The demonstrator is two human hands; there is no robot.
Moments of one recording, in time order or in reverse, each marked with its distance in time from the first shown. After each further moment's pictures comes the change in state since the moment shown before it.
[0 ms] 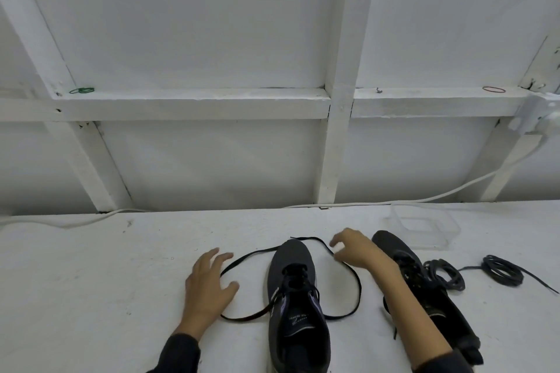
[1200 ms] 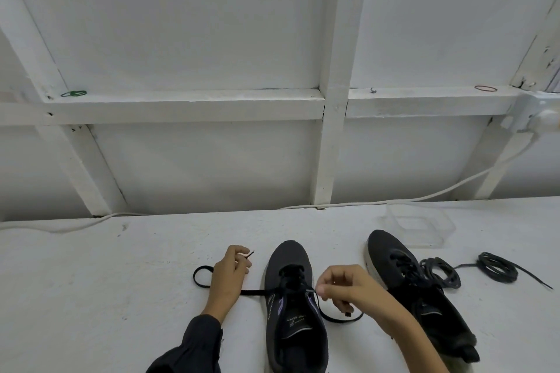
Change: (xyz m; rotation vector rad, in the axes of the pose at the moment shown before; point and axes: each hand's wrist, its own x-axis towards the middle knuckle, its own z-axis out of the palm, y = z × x) left_hand 0.026 0.033 0.030 -0.478 0.004 -0.025; right_hand -0.092 -0.004 0.028 0.958 -0.148 -0.252
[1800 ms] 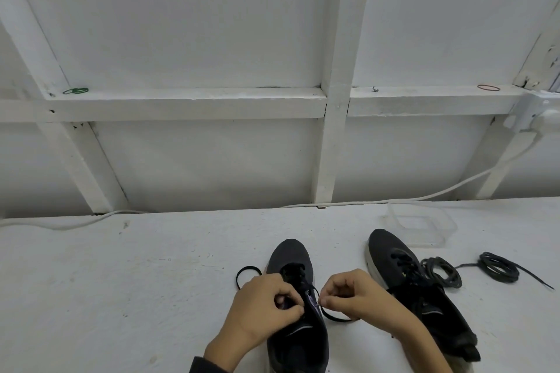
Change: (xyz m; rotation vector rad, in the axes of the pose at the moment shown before) left_hand -0.081 0.085 -0.006 0.345 -0.361 0.249; right_hand -0.010 -0.005 0.003 -0.178 -0.042 -0.001
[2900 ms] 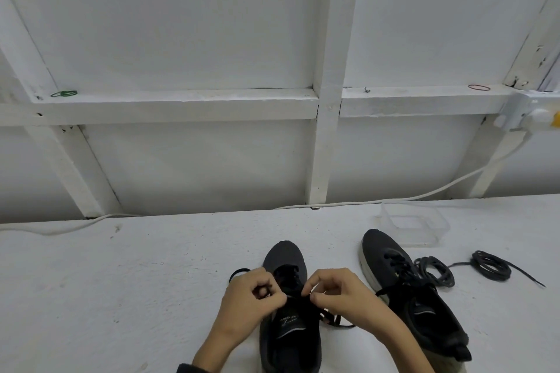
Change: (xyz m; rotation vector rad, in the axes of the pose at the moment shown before) left_hand 0.003 -0.008 0.003 -0.383 0.138 -0.043; right_hand 0.005 -0.006 0.010 0.035 0.076 0.034
